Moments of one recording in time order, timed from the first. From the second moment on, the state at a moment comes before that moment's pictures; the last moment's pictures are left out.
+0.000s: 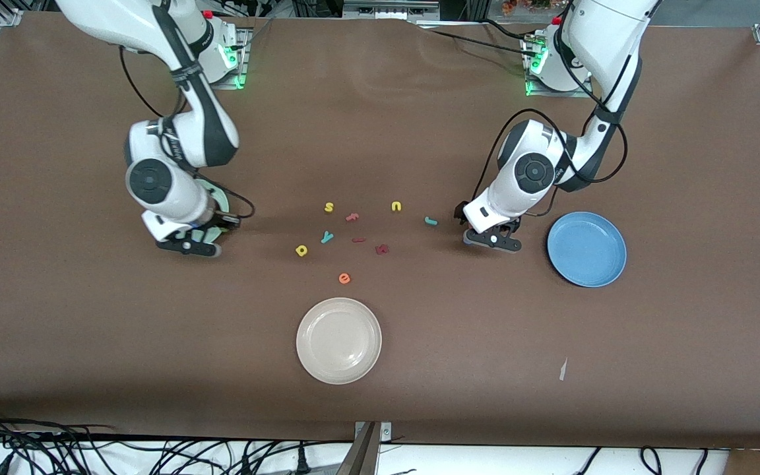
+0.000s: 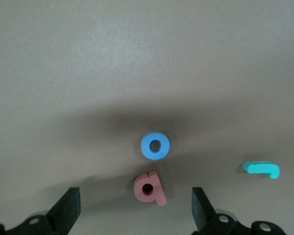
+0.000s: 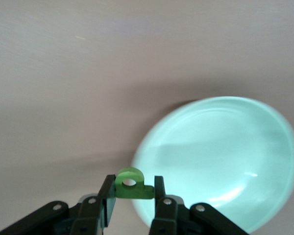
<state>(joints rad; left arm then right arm) -0.37 0.47 -0.09 -2.11 -0.12 2.53 -0.15 0.42 0.34 -0.21 -2.09 0.03 2.26 0.29</state>
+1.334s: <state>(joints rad) -0.41 0.50 -0.09 -2.11 -0.12 2.55 -0.16 0.44 0.42 -0.11 -2.01 0.05 2.41 0.43</state>
